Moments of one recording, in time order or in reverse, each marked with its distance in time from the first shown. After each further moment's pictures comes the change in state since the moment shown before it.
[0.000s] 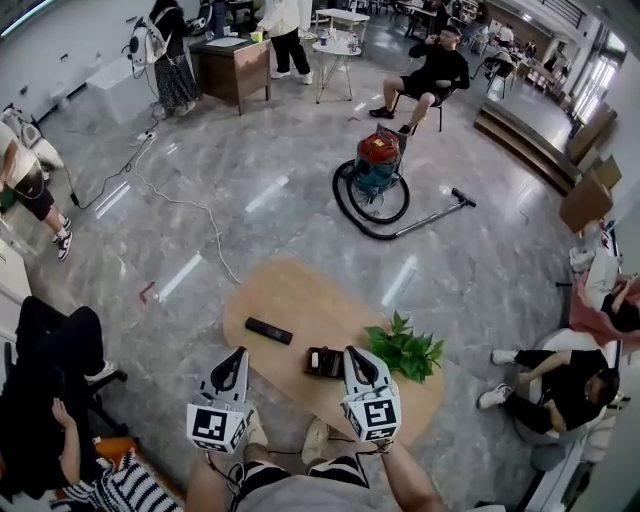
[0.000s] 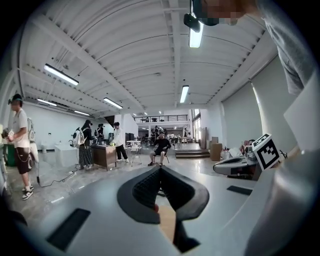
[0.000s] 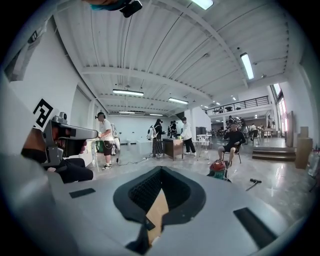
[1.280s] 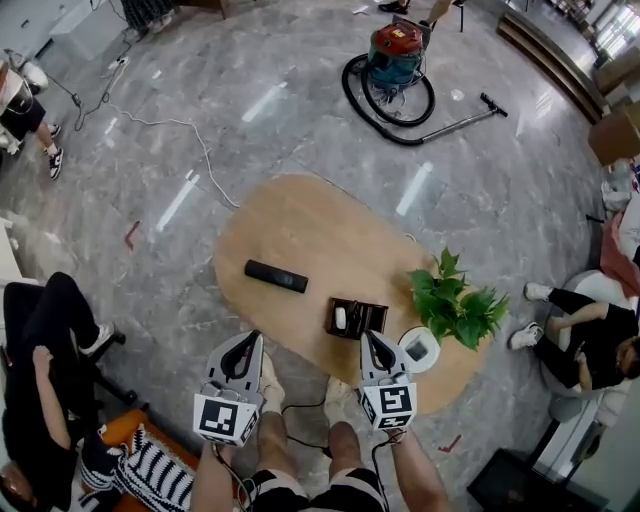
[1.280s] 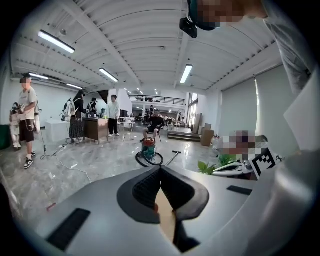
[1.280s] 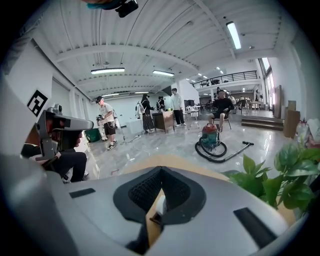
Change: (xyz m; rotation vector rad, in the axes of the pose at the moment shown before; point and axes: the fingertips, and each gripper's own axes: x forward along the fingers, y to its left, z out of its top) left arm 0.075 0.022 -0.201 -0.094 0.233 -0.124; right arm 0.063 0.002 -0.232 0.165 0.283 -0.094
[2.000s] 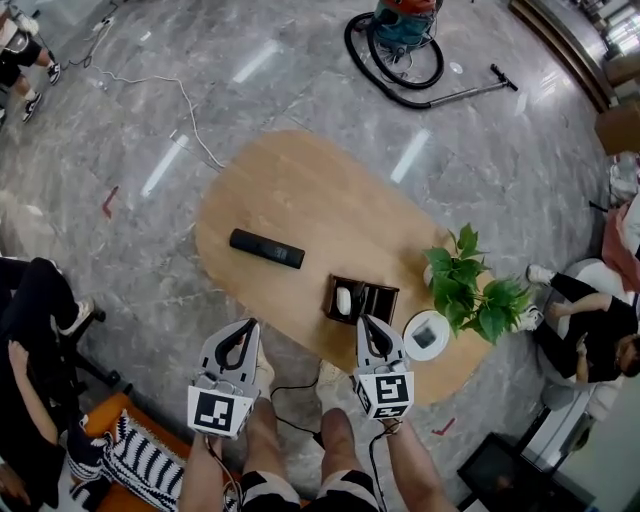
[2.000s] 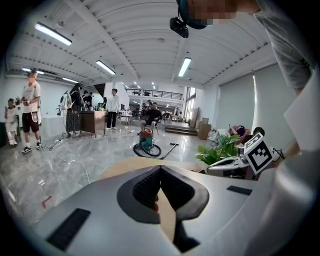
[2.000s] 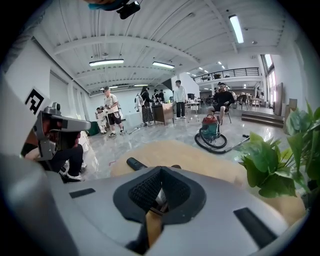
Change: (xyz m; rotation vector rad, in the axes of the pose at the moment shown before) left arm 0.032 0.011 -0.095 -0.021 0.062 -0.023; right arm 0.044 -0.001 -0.078 -0.008 0.074 -0.008
